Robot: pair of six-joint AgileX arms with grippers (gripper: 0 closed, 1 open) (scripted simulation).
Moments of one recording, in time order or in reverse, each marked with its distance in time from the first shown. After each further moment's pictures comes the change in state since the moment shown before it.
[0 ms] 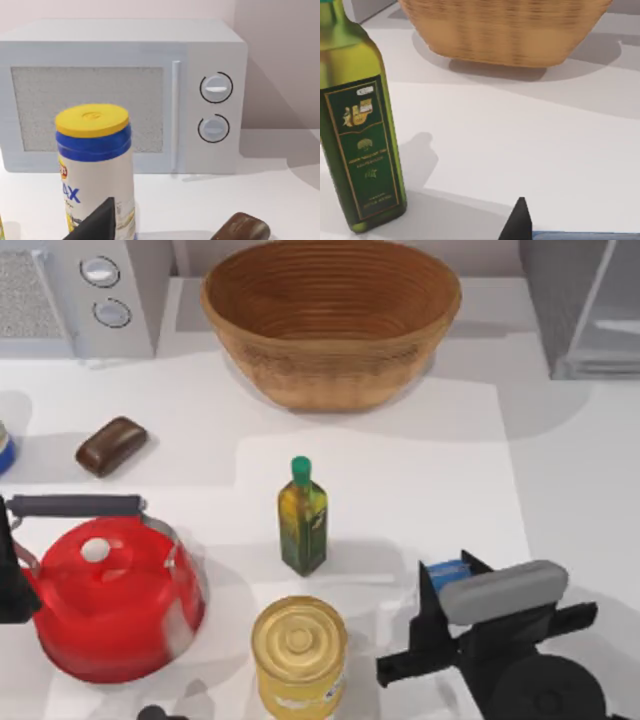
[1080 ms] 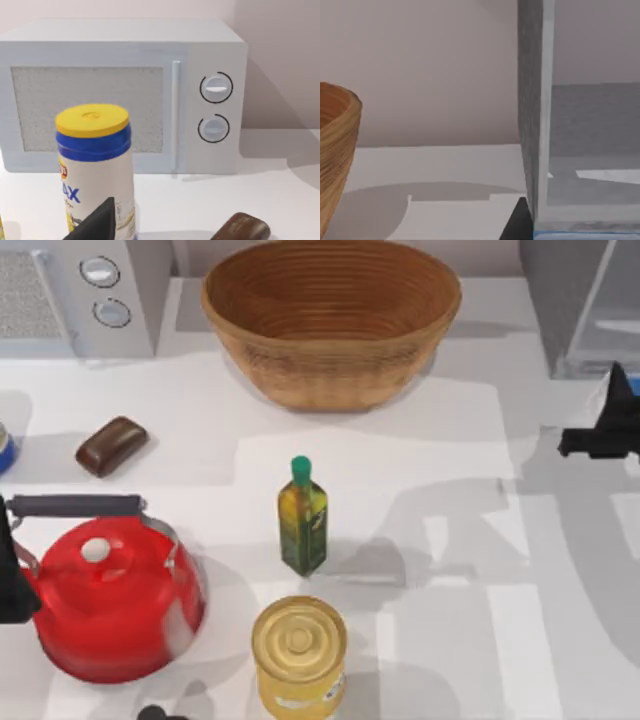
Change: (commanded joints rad) left arm 0.000 0.000 0.000 0.000 0.000 0.000; right arm -0.827 -0.221 0.124 -0.094 -0.564 -0.154
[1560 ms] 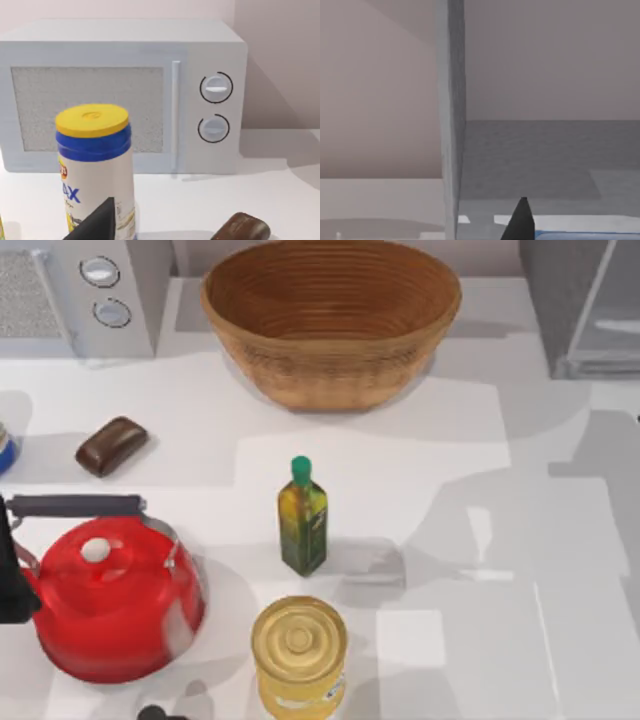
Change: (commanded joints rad) left arm 0.000 0.000 0.000 0.000 0.000 0.000; right arm -0.231 -0.092 0.028 -0.071 -0.194 -0.056
